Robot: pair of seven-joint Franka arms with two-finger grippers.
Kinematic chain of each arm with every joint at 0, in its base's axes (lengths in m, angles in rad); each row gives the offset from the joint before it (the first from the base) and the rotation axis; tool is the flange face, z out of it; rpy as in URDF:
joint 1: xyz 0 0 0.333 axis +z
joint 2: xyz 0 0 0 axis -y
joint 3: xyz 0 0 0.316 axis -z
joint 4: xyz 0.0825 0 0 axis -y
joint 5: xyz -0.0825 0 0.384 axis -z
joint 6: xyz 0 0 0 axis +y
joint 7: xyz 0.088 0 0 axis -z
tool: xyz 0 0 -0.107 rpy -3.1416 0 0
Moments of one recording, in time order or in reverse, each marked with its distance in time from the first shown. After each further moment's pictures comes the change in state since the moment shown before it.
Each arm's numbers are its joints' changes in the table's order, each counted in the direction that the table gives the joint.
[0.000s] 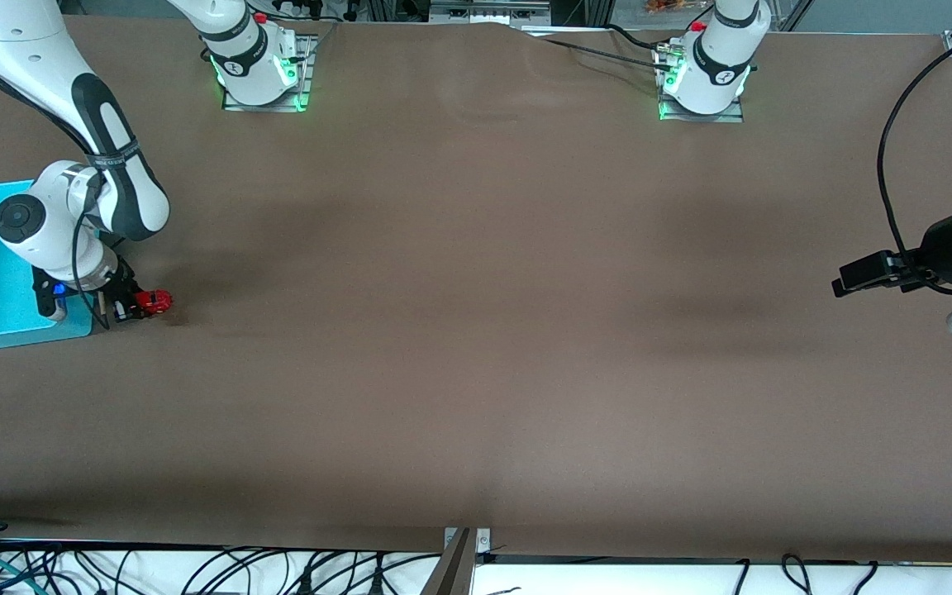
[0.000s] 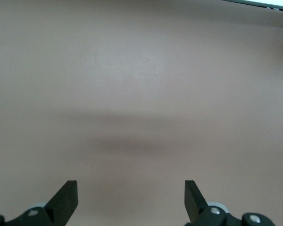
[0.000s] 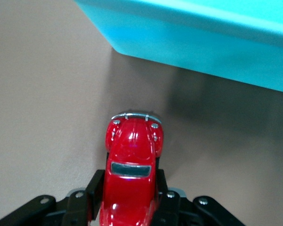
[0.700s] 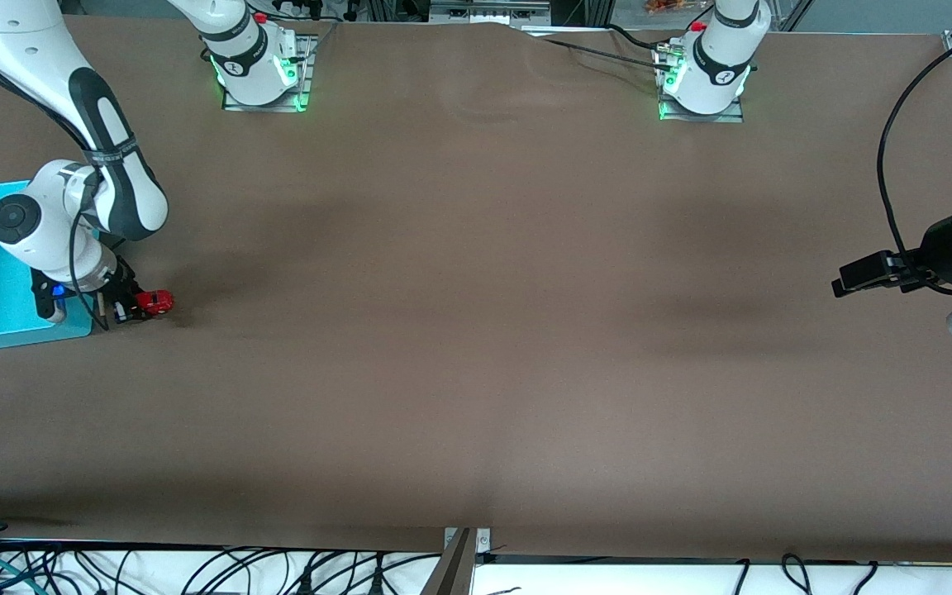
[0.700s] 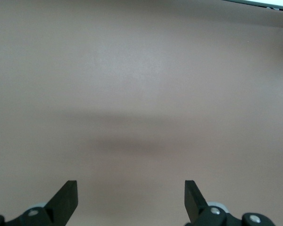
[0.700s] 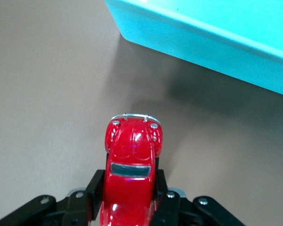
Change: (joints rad) left arm -0.001 0.000 0.003 0.011 0.000 -0.001 0.000; right arm 0.001 0.114 -0.011 0.017 0.000 0.220 -0.091
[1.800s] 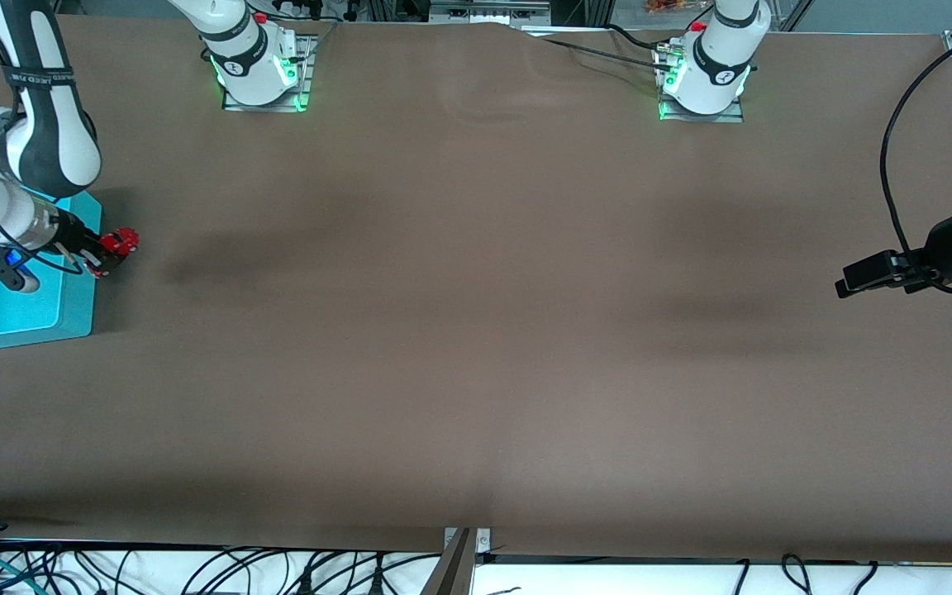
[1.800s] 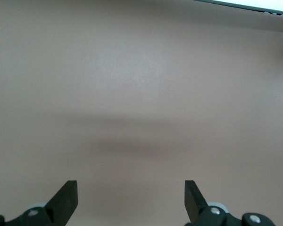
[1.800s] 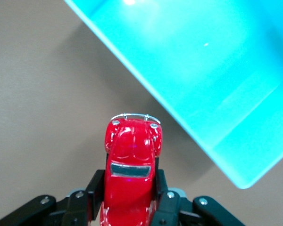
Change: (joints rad) left arm 0.001 -0.001 -0.005 0.001 0.000 -0.001 0.000; right arm -0.028 0.215 0.105 0.011 0.134 0.391 -0.561
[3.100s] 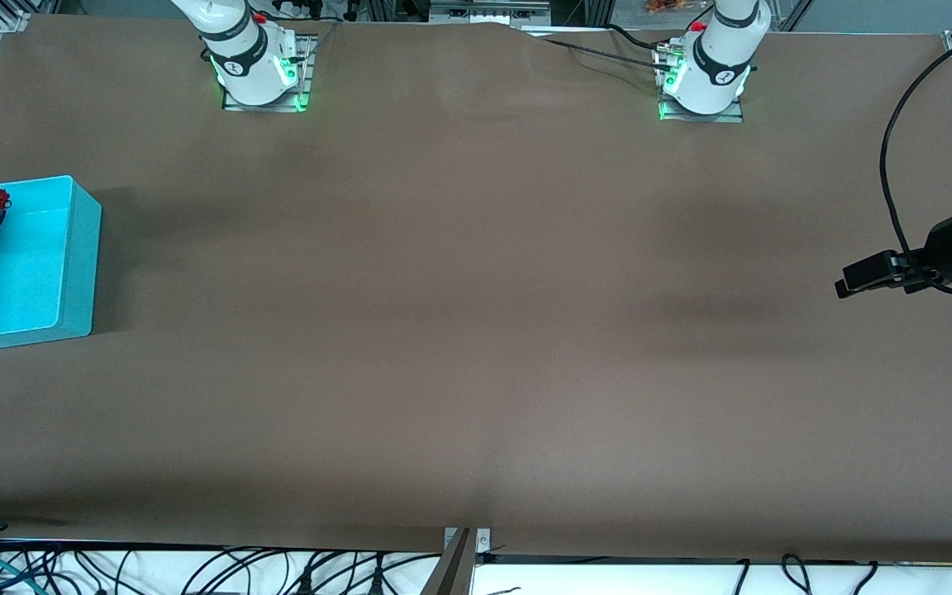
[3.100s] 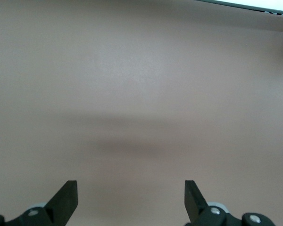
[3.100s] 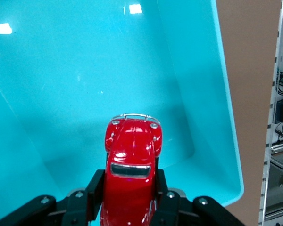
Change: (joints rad) left arm 0.000 0.000 0.000 0.000 0.000 0.000 0.002; right arm -0.223 -0.196 0.091 0.111 0.065 -0.210 -0.659
